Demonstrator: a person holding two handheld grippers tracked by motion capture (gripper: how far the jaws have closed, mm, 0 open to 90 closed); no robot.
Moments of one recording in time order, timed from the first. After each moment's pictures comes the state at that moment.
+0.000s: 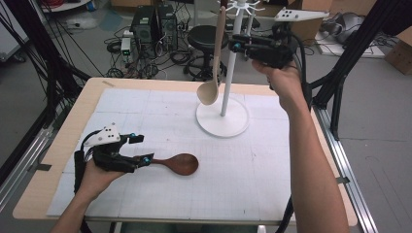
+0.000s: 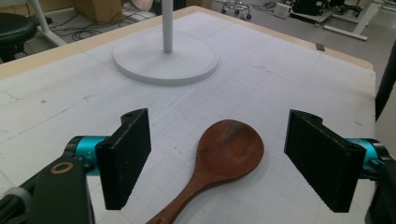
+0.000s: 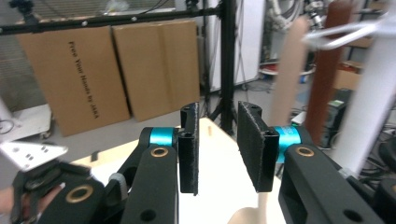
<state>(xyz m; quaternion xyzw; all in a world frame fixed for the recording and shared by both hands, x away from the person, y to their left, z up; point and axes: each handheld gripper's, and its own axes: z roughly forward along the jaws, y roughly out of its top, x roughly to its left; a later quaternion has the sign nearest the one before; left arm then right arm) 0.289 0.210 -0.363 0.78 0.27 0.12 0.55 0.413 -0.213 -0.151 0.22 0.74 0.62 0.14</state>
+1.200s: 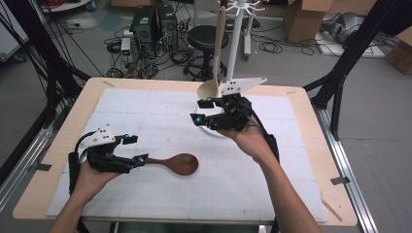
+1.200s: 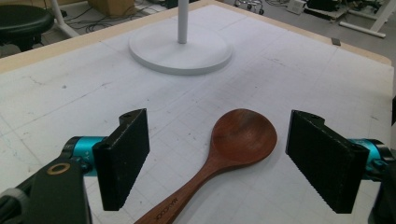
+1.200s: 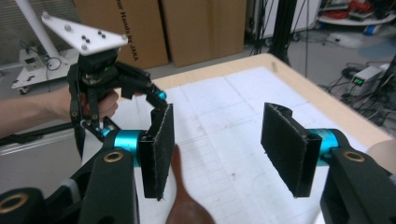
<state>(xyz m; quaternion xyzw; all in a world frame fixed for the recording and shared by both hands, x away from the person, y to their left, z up) 0.285 0.221 -0.366 0.78 0.28 0.13 0.53 0.352 -0.140 -0.264 0.17 0.81 0.56 0.07</state>
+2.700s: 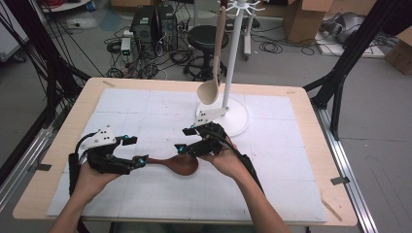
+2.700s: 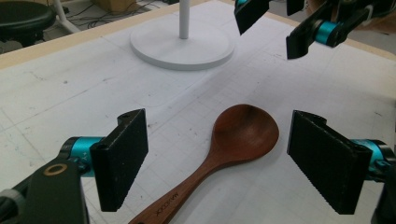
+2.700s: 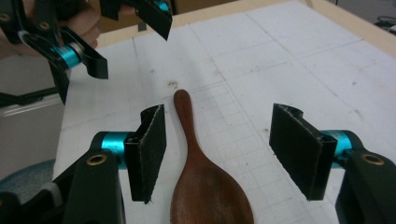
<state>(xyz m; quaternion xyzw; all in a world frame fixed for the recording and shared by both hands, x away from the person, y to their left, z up) 0.284 0.220 -0.369 0.79 0.29 0.14 0.53 0.347 -0.090 -0.353 0.17 0.85 0.49 0.04</state>
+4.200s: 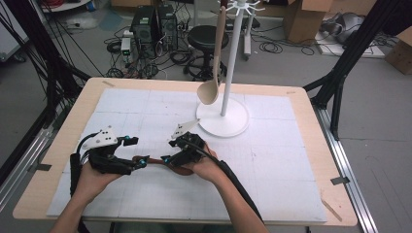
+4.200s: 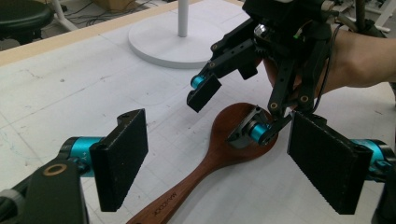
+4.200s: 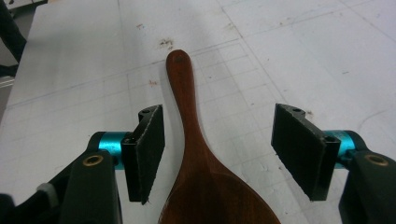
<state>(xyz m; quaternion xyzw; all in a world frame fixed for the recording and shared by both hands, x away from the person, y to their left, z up) 0.284 0.219 -0.371 0.79 0.29 0.13 0.53 0.359 -0.038 -0.415 0.16 0.89 0.43 0.02</state>
